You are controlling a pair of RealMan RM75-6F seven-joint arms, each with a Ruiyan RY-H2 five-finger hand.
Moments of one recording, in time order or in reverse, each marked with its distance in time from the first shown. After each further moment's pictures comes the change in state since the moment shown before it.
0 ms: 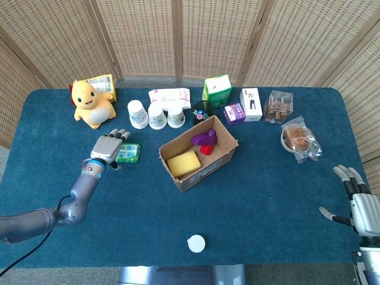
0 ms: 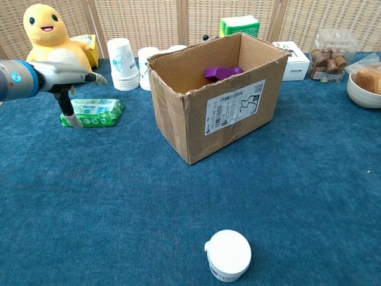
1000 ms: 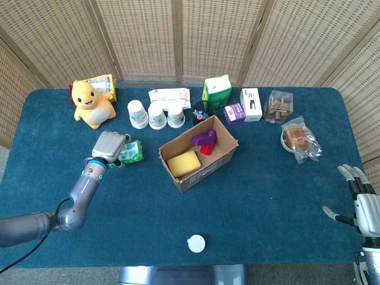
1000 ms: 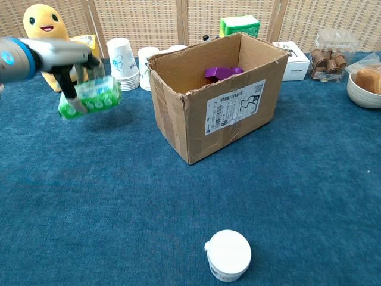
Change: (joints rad) left arm 0.024 0.115 -0.055 -0.228 0.091 0.142 0.019; right arm -0.009 0.002 0.009 0.001 0.006 0.022 -0.009
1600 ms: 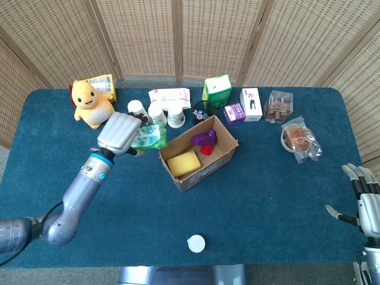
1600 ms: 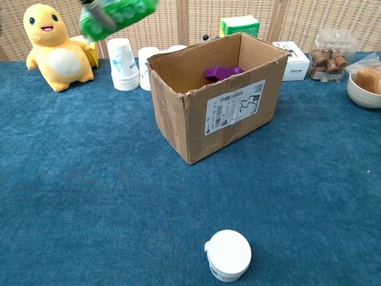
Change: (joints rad) left arm -0.076 0.225 -0.176 -0.418 0.033 0.160 0.069; right arm -0.006 0.000 0.015 -0.001 0.020 0.011 -0.030
